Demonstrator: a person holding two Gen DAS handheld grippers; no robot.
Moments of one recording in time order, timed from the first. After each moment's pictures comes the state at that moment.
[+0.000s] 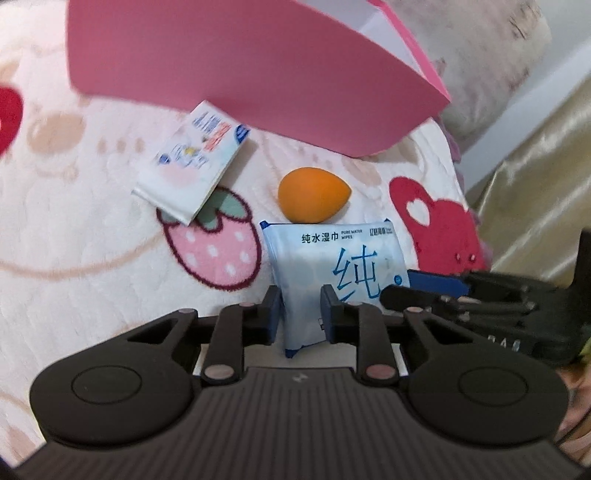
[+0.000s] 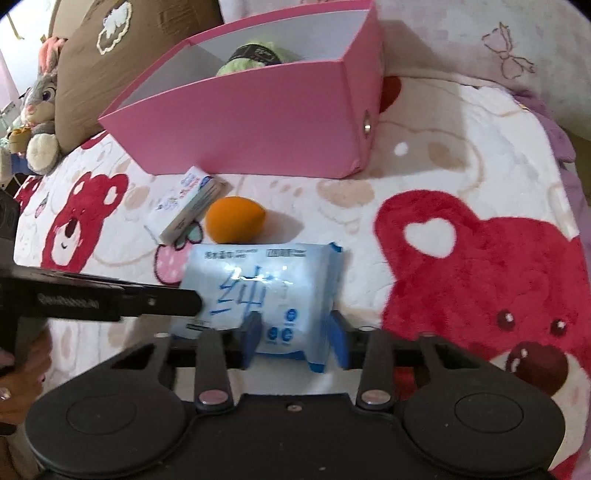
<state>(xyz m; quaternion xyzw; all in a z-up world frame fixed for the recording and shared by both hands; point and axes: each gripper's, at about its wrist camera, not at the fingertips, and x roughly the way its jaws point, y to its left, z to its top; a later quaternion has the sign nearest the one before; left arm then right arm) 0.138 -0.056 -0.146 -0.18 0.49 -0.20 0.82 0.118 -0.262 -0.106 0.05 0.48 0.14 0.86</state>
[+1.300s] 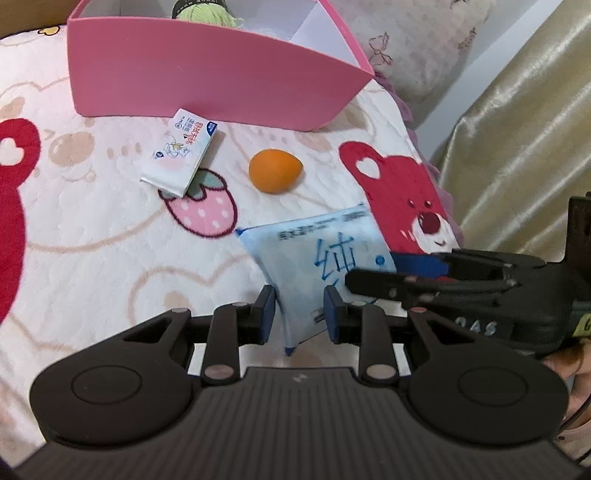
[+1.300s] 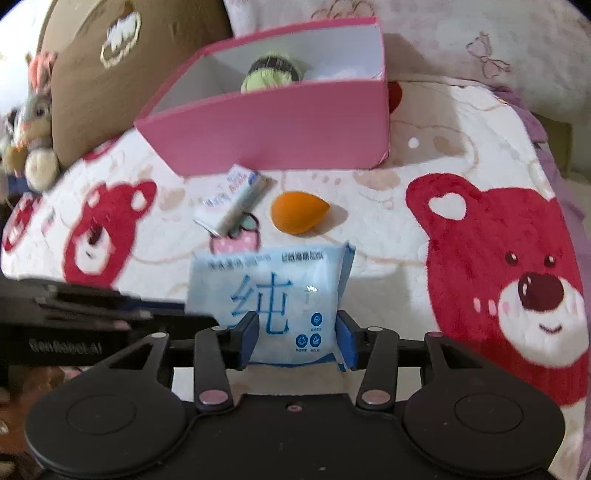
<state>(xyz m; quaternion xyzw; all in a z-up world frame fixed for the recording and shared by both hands) 0.092 -0.038 -0.090 -0.14 0.51 -0.25 0.81 0.064 -0.216 -0.062 0.09 0.48 0.09 0.87</state>
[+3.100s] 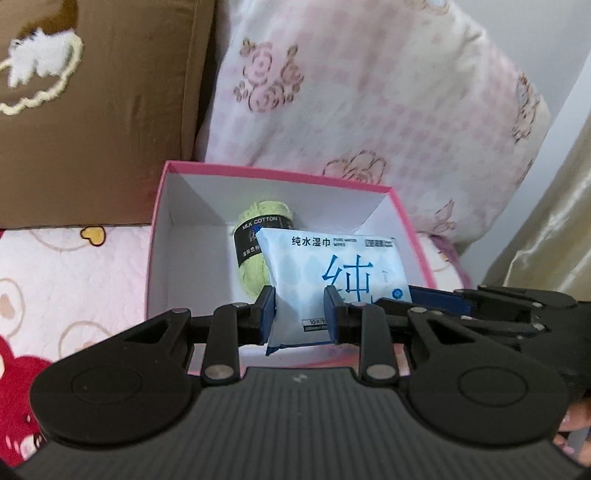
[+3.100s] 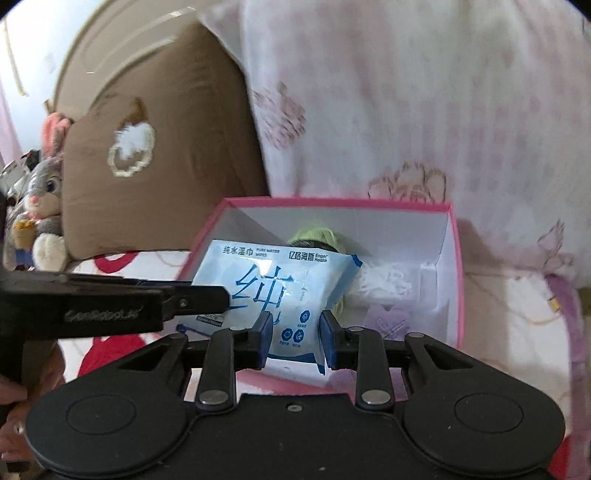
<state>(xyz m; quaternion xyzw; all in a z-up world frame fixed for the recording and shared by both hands) 0.267 -0.001 0.014 -0.11 0.41 -0.17 0.89 0.238 -0.186 0.021 0.07 0.38 0.11 0.91</state>
